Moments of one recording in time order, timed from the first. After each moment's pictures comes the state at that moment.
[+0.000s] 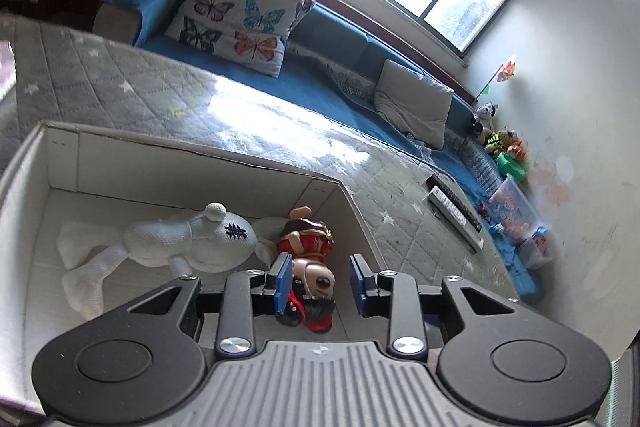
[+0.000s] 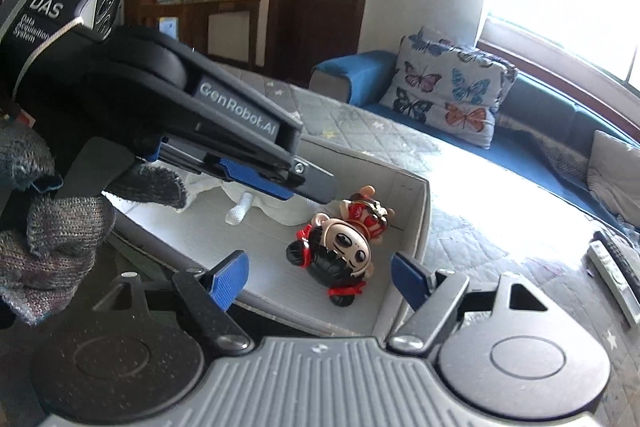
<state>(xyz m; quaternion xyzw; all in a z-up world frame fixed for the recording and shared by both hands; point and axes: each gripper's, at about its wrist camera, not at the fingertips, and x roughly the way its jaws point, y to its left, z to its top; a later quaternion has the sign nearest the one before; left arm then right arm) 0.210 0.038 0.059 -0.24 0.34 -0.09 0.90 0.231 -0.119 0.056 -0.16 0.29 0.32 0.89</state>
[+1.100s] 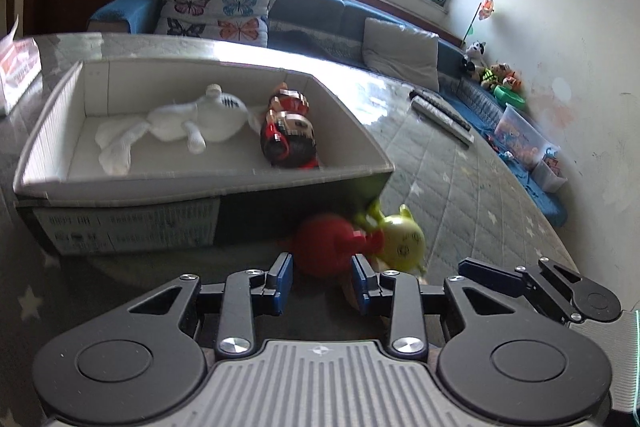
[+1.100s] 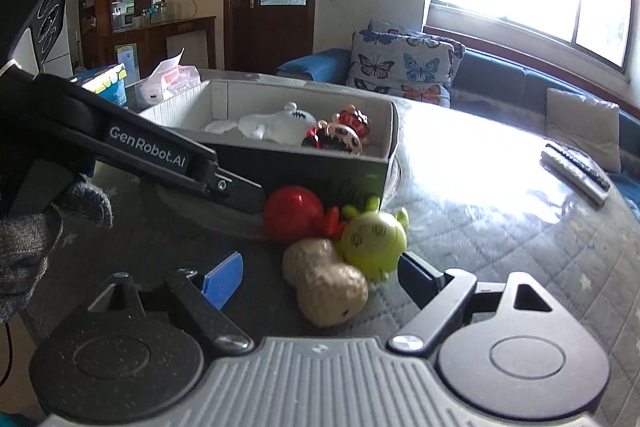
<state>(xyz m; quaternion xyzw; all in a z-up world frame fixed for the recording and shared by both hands) 0.096 -0.006 0.027 -0.14 0.38 -0.10 0.91 0.119 -0.165 0.014 -0.11 0.30 0.26 0.91</state>
